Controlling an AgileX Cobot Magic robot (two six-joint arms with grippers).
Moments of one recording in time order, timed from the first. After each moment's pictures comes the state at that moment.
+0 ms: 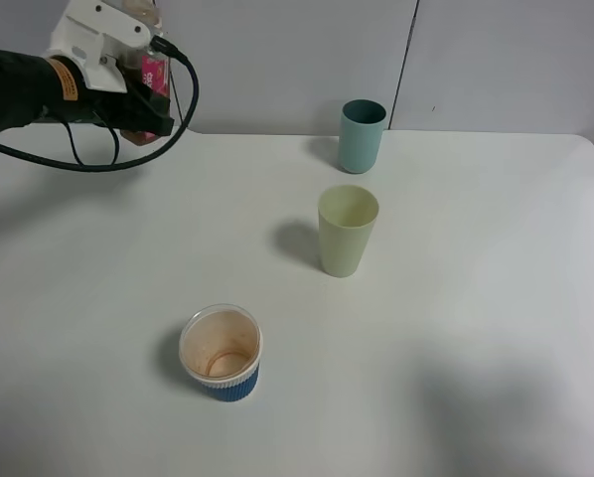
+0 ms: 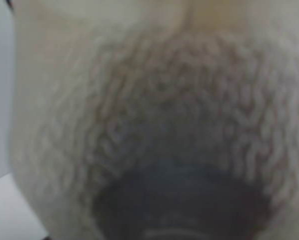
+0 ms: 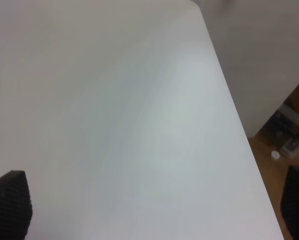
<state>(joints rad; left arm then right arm) -0.25 1.69 -0.91 0.46 -0.25 -0.16 -0.01 0.00 -0.50 -0.17 1.06 0.05</state>
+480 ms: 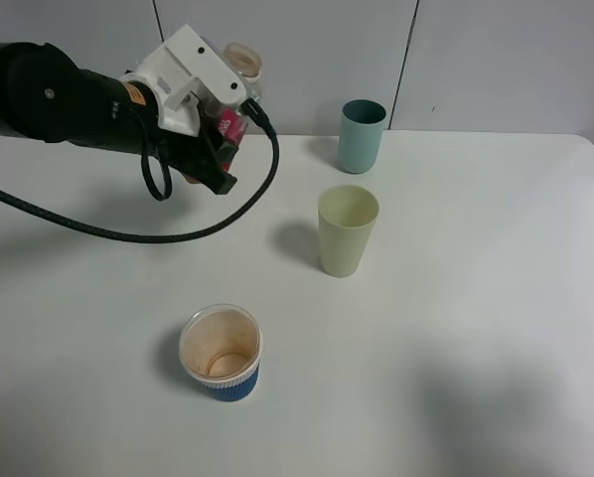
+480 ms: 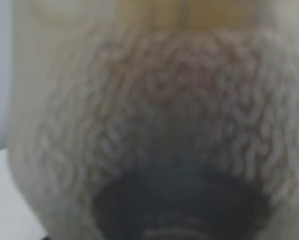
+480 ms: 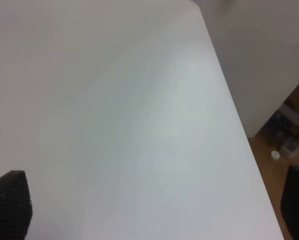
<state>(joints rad) -0.53 1.64 -0.90 -0.26 -0.09 0.66 -0.01 0.00 -0.50 -0.17 1.06 0.05</state>
